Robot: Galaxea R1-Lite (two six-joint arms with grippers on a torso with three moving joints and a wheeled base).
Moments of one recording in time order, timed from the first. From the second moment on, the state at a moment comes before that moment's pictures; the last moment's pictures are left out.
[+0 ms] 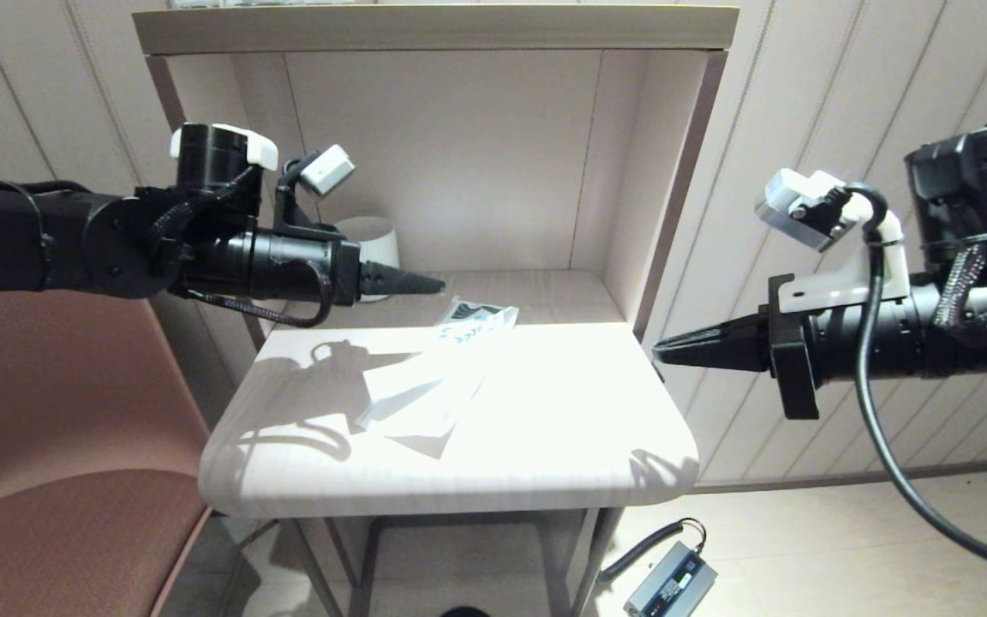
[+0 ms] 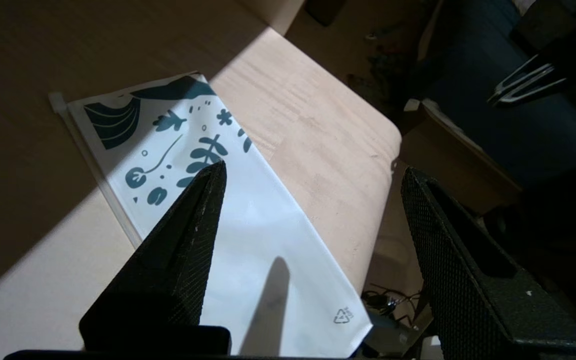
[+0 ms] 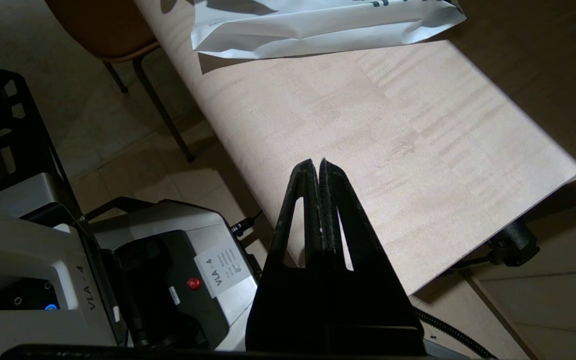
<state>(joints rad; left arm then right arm) -0.30 1.90 -1.51 0.04 -0.93 -0.03 0.32 1.48 -1.18 0.17 0.61 -0.33</state>
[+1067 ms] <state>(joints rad) -0.38 0.81 -0.99 0.46 -0.51 -0.02 0.16 0.89 -1.05 0.50 0.45 -0.12</state>
